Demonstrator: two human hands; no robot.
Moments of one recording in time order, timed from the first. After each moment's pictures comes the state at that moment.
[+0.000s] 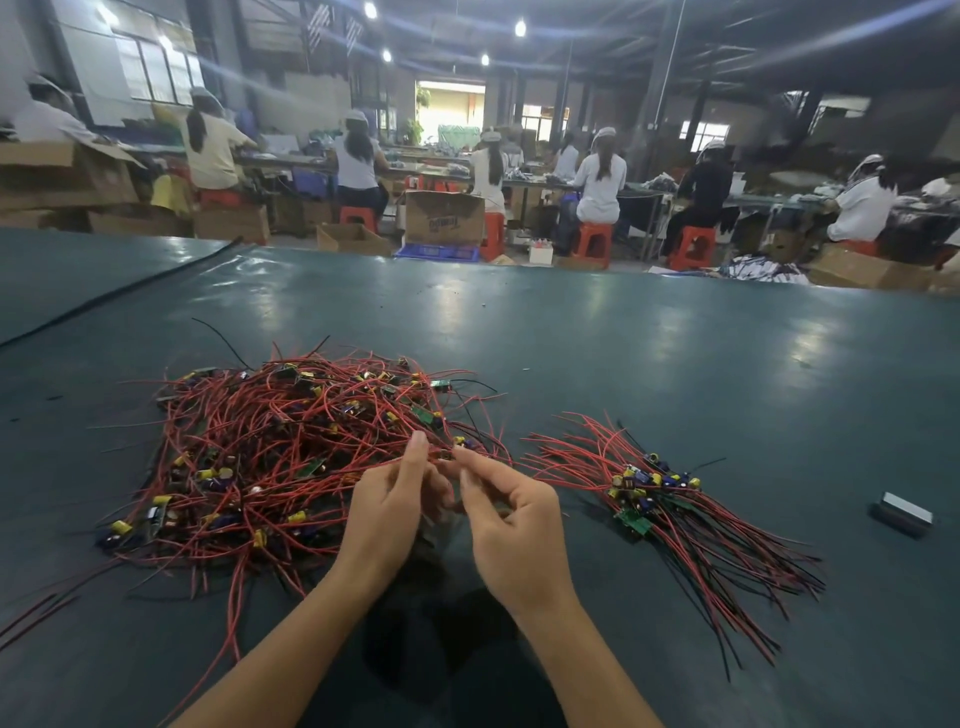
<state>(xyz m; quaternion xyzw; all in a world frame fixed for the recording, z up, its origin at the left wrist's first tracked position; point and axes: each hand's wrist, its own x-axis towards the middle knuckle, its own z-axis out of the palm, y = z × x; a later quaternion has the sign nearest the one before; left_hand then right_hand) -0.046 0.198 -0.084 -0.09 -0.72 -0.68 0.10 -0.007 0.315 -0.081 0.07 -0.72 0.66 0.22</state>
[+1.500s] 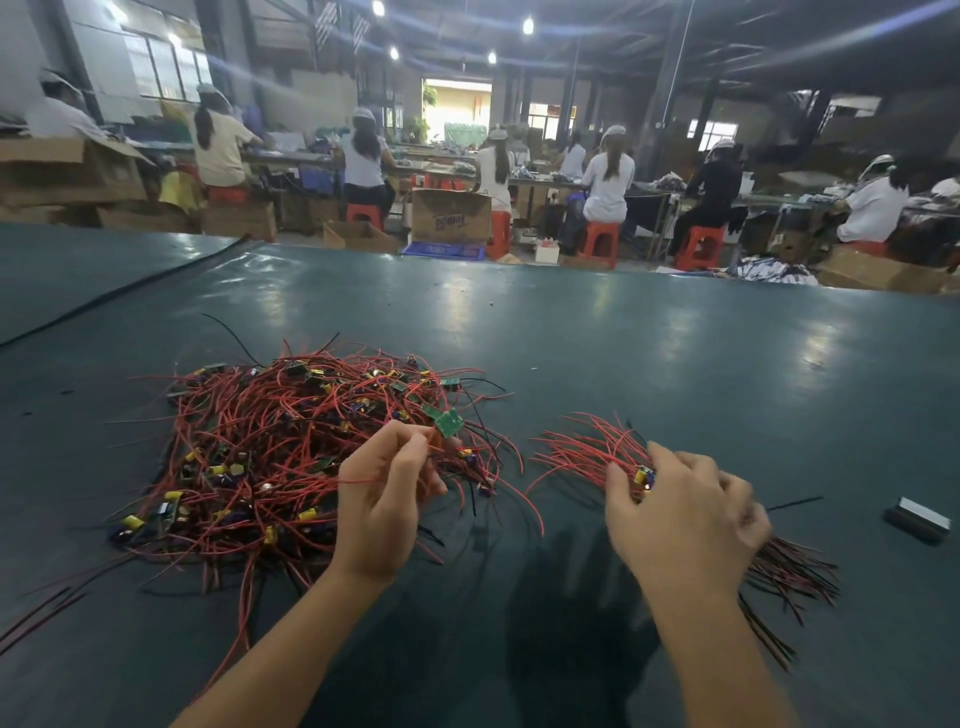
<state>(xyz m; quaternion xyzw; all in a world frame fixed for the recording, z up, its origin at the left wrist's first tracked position) -0.040 0.191 -0.070 -0.21 -0.63 -0.71 0.23 0.012 0.392 -0.043 -0.30 -0.92 0.13 0.24</state>
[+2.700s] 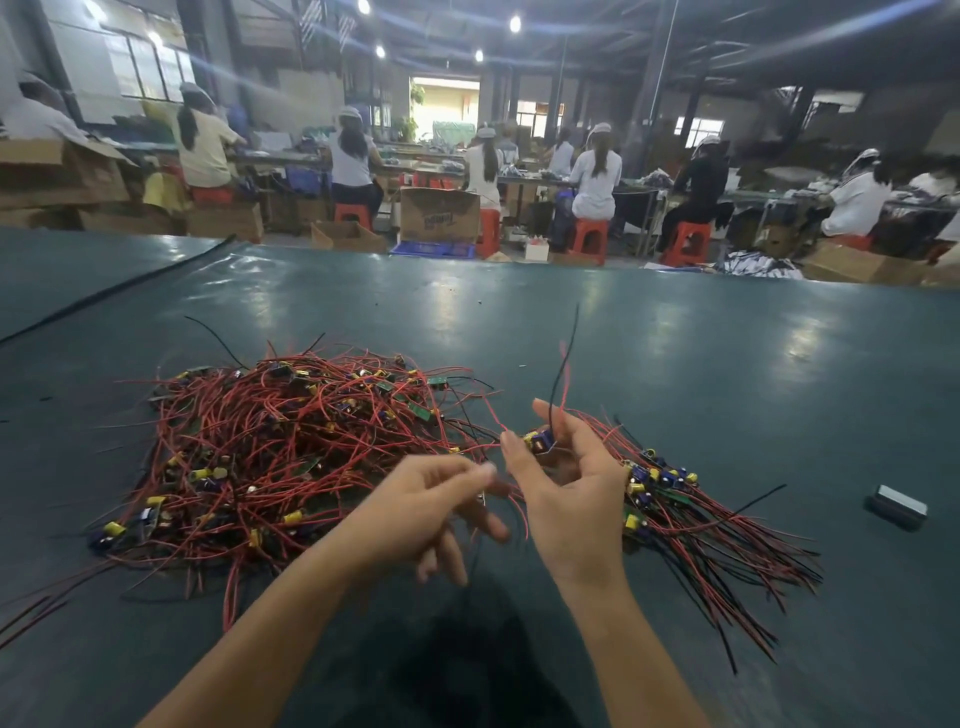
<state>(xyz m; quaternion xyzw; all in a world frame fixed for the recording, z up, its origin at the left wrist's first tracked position) -0.029 0.193 -0.042 -0.20 -0.72 -0.64 -0.19 -0.004 0.338 -0.051 0.00 -0.66 0.68 0.31</state>
